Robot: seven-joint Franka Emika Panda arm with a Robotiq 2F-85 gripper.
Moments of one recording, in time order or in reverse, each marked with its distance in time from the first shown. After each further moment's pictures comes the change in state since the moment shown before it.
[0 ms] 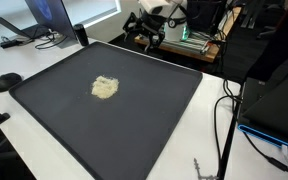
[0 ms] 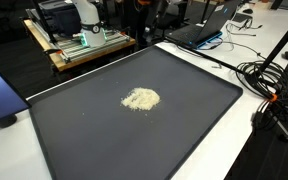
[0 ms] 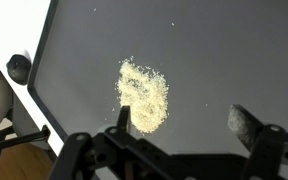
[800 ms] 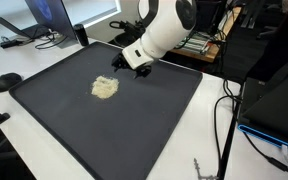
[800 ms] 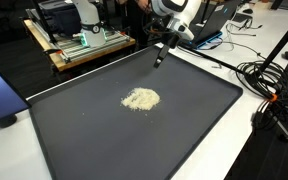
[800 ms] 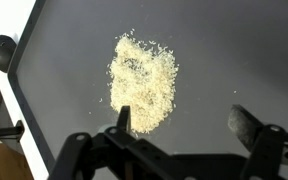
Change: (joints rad) arm 0.106 0.439 -0.143 0.346 -0.120 -0.066 -0.007
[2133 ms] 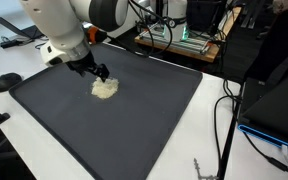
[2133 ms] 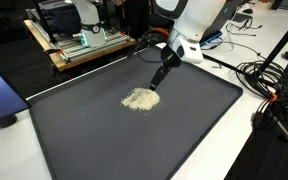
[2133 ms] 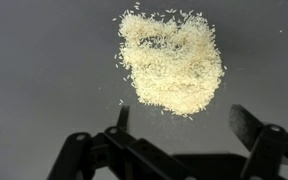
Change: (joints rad) arm -0.197 0.241 -0.106 0.551 0.621 -0.134 -0.499
